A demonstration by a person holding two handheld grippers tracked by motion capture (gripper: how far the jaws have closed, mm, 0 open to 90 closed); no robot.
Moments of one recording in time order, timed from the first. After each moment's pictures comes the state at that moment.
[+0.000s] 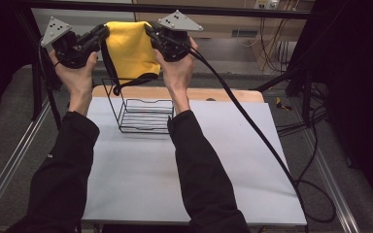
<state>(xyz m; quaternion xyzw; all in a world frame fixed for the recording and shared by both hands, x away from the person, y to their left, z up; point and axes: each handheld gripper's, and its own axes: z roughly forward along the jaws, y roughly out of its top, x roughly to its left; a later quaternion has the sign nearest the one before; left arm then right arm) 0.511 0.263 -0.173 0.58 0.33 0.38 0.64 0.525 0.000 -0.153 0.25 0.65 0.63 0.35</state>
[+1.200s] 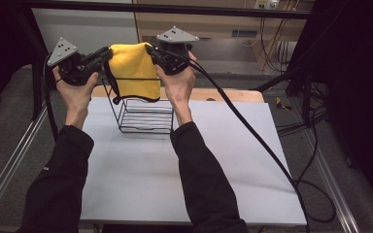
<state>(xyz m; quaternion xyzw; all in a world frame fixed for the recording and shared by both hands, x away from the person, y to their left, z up) 0.504 0.273 -0.213 0.64 0.31 0.35 0.61 0.519 0.000 -0.182 0.27 0.70 0.59 0.31</state>
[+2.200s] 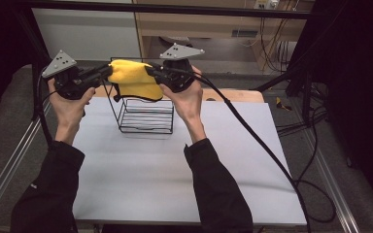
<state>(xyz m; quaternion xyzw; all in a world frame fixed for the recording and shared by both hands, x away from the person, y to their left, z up) 0.467 0.276 -0.222 0.68 0.32 0.31 0.58 0.485 -0.015 -0.197 0.22 0.75 0.57 0.25</state>
